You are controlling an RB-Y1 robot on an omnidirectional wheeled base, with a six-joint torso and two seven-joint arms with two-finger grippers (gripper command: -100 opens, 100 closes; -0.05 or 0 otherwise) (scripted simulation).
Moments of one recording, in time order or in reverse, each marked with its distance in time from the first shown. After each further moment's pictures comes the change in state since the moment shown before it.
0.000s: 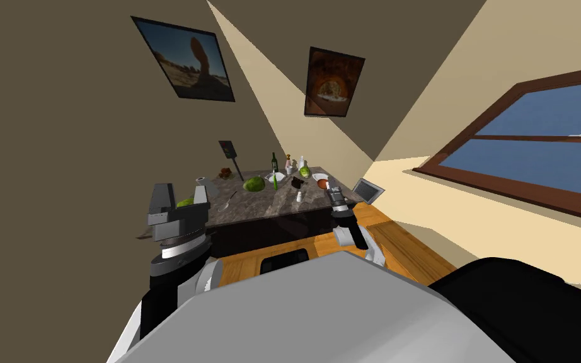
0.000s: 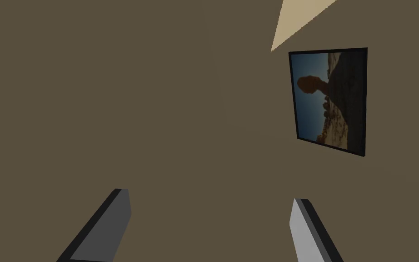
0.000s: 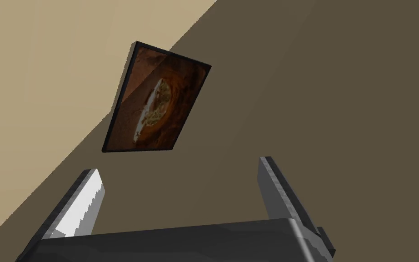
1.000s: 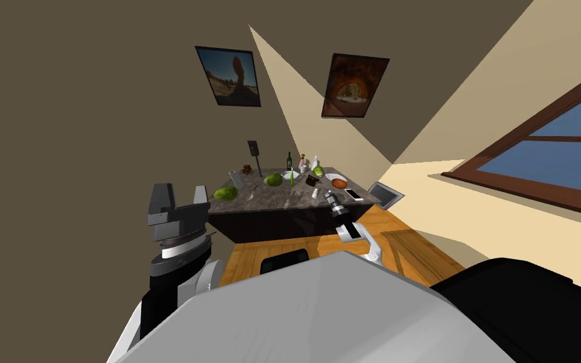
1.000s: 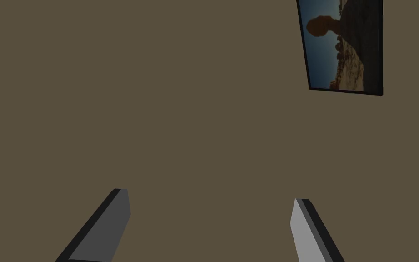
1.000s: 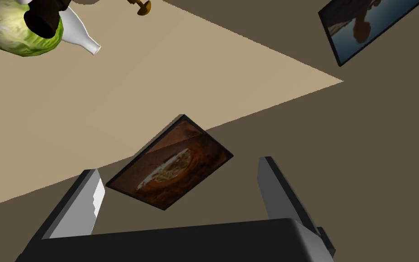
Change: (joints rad) left arm 0.000 0.000 0.000 0.000 0.000 0.000 0.000; right arm -0.068 -0.100 -0.057 0.224 0.180 0.208 0.163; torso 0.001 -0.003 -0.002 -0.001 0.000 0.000
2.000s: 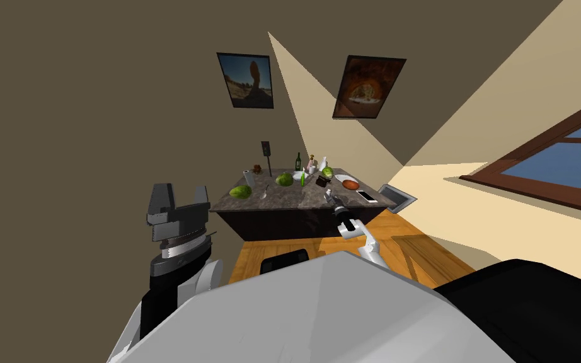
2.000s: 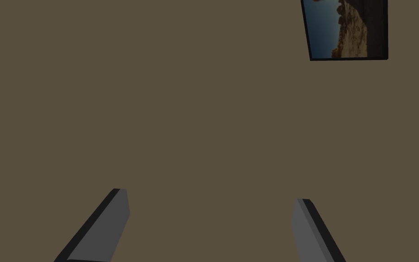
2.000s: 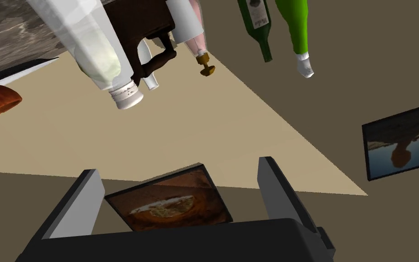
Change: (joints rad) left arm 0.000 0.000 0.000 0.000 0.000 0.000 0.000; right arm -0.086 -0.058 -0.047 0.200 0.137 0.225 0.125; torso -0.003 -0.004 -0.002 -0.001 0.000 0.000
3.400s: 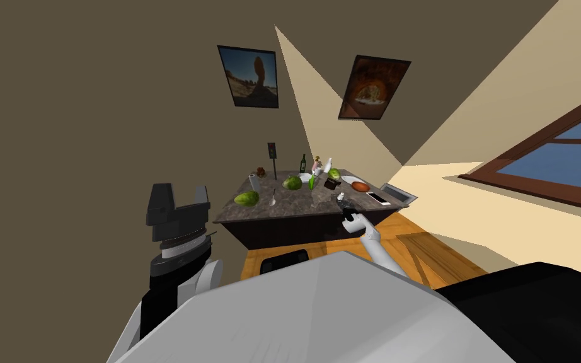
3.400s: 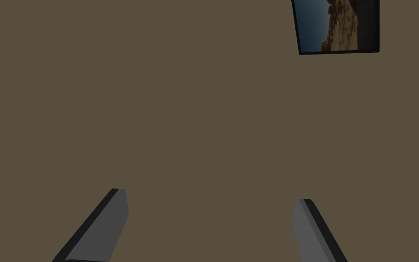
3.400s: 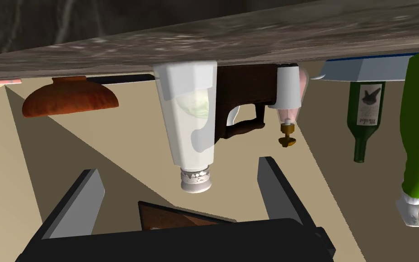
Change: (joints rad) left arm 0.000 0.000 0.000 0.000 0.000 0.000 0.000; right arm -0.133 -0.112 -0.061 0.261 0.106 0.316 0.101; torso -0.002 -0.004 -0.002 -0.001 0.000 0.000
